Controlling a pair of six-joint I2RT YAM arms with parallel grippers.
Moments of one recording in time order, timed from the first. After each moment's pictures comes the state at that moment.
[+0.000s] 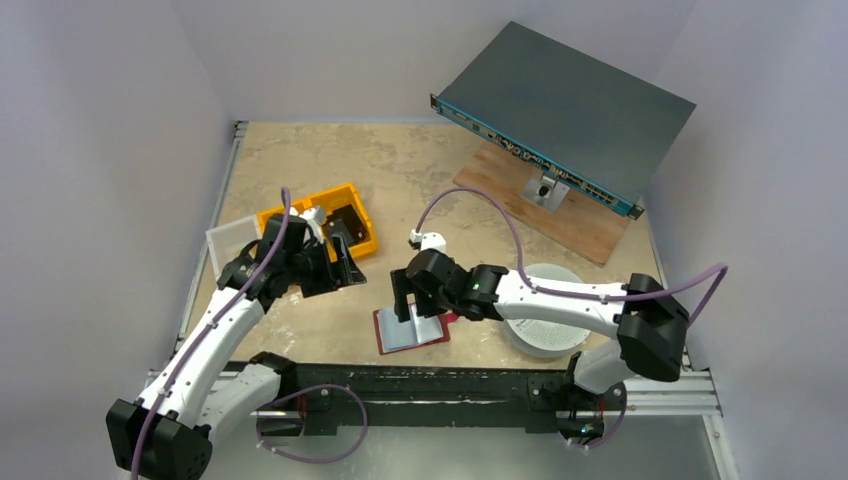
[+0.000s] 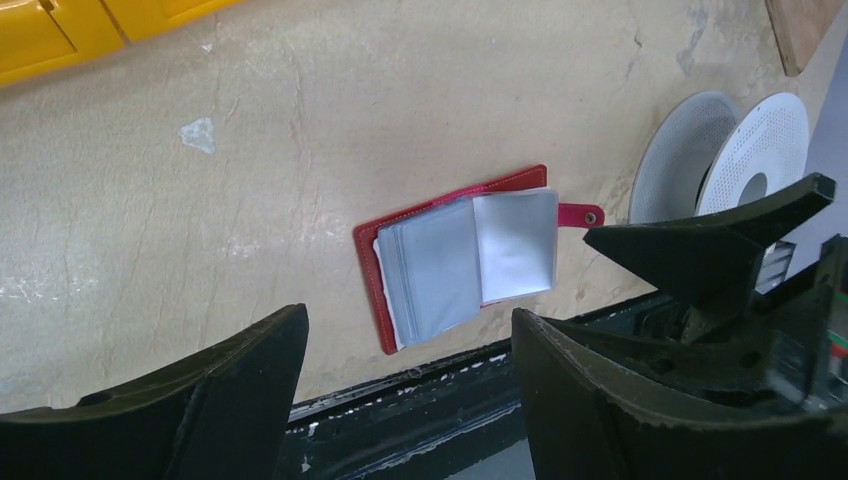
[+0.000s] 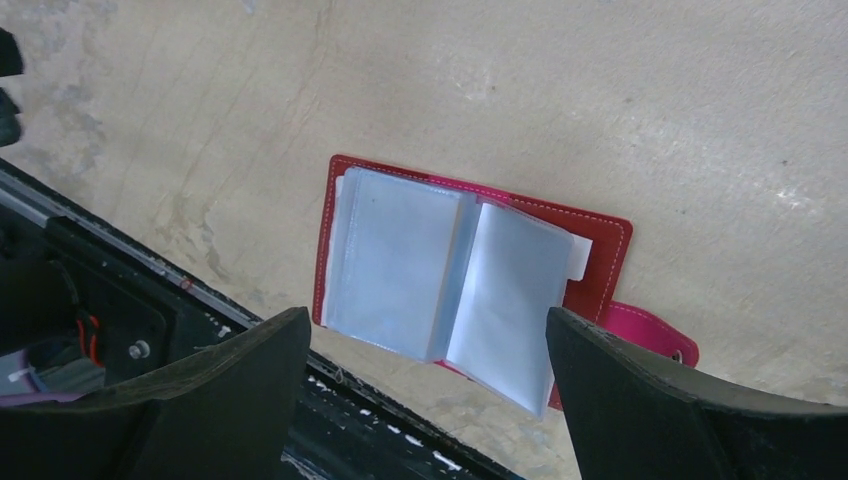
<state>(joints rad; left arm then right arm) -0.31 0.91 0.79 -0.76 0.27 -0.59 1.12 1.47 1.00 -0.40 0.23 0.77</state>
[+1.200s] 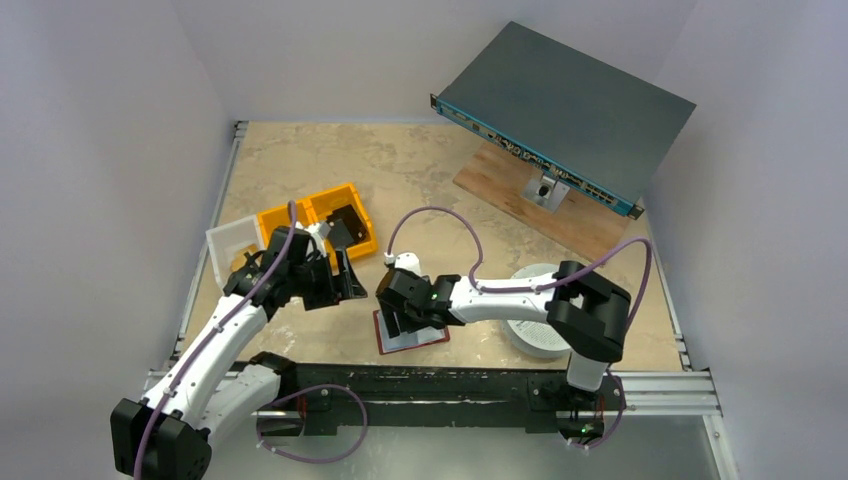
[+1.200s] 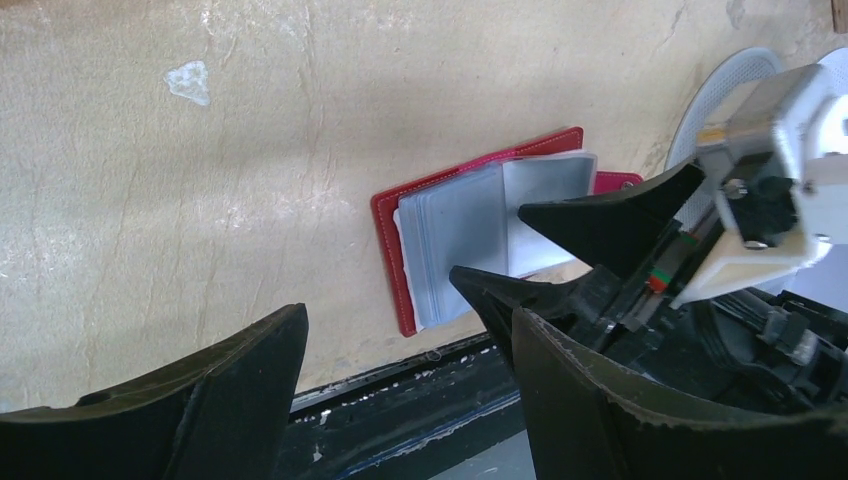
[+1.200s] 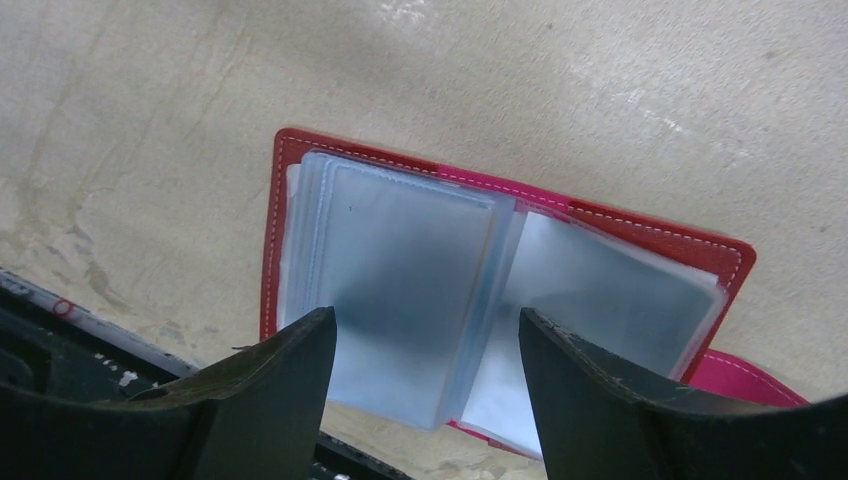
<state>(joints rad) -0.31 0.88 0.68 -0.74 0.31 -0.57 1.20 1.75 1.09 -0.39 0.25 0.78</state>
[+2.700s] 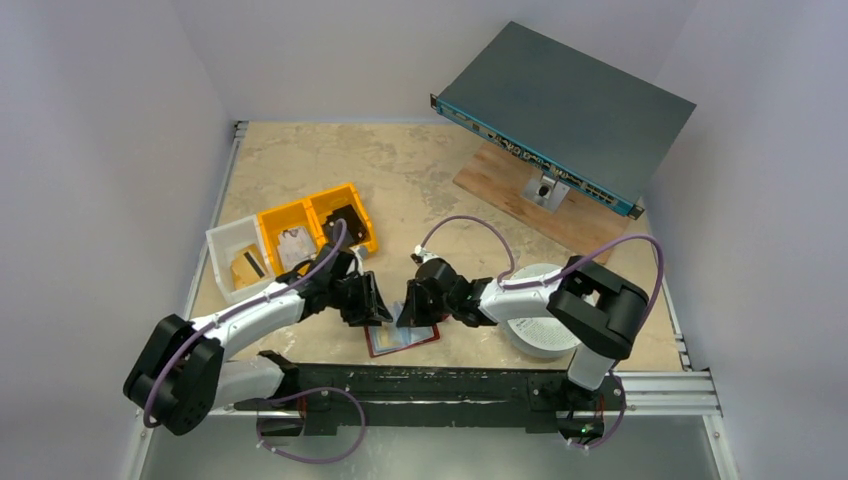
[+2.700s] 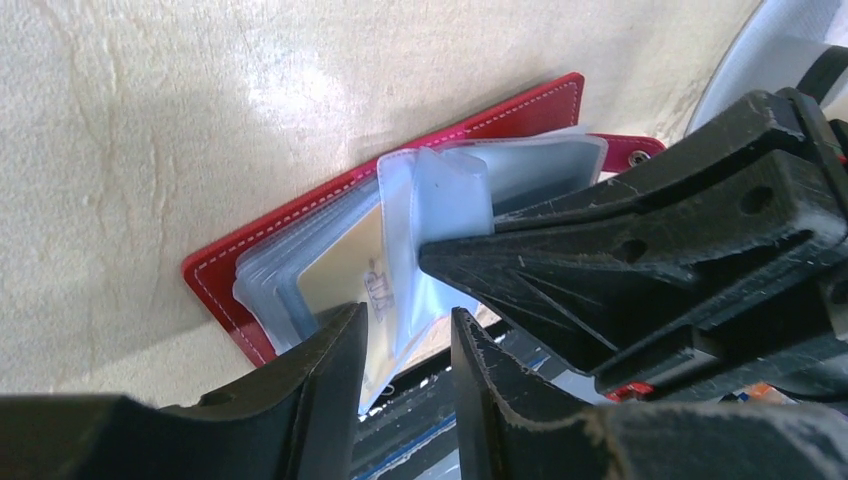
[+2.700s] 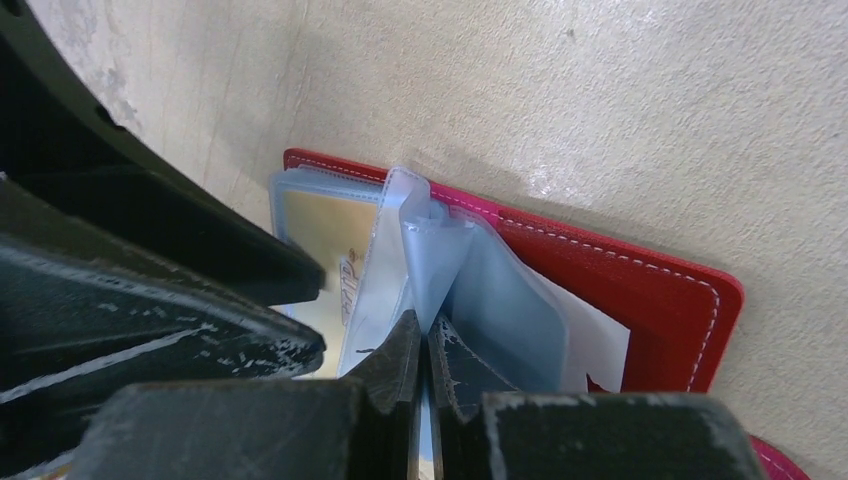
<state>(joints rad) -0.53 1.17 0.49 -0.34 0.40 -0.81 1.05 1.72 0.77 0.15 -0.11 0.92</state>
